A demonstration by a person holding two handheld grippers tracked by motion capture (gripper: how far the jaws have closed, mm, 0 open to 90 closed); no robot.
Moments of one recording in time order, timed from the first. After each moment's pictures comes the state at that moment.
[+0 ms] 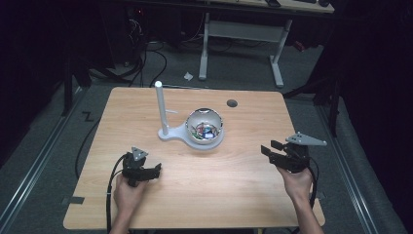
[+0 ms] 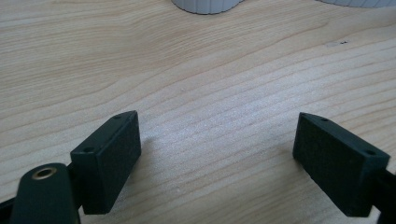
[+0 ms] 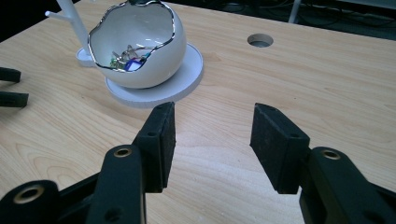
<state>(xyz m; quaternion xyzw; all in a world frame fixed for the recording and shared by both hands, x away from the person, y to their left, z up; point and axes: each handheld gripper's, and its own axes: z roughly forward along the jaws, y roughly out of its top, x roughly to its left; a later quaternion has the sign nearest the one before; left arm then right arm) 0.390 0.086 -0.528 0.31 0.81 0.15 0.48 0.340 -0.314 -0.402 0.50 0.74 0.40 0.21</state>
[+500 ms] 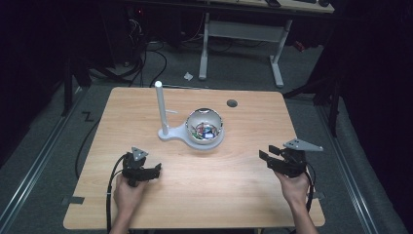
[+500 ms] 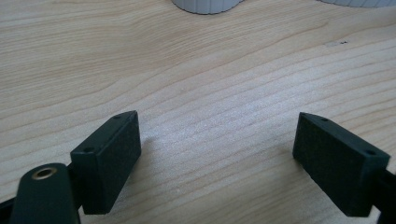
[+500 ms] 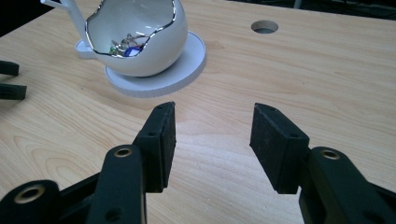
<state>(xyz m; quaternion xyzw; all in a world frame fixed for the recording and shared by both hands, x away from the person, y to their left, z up) 0.390 0.086 -0.528 0.31 0.81 0.15 0.48 0.335 -0.313 -0.422 0.51 0.74 0.40 0.20</state>
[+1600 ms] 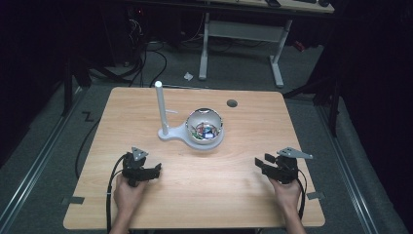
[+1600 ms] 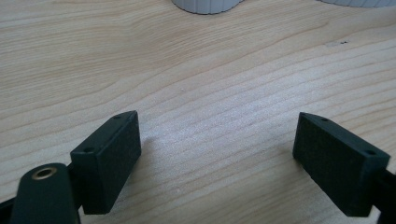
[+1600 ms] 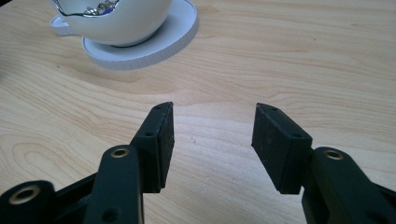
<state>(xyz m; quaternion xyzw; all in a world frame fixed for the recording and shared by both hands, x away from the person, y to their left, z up) 0.390 0.085 -0.528 0.31 0.81 0.15 0.48 0.337 -0.313 -0.471 0.53 0.73 0.39 0.18</state>
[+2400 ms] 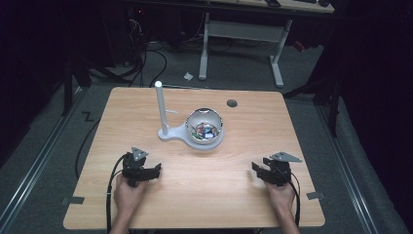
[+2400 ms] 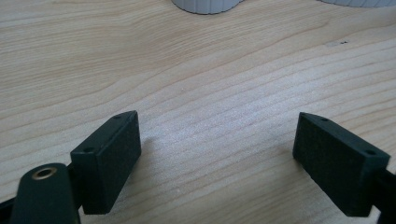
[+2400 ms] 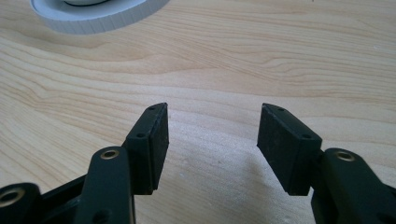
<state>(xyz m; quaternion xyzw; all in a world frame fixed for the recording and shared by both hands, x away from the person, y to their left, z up) 0.390 0.085 -0.528 0.31 0.81 0.15 0.48 0.342 -0.308 -0.509 0.54 0.73 0.35 0.20</state>
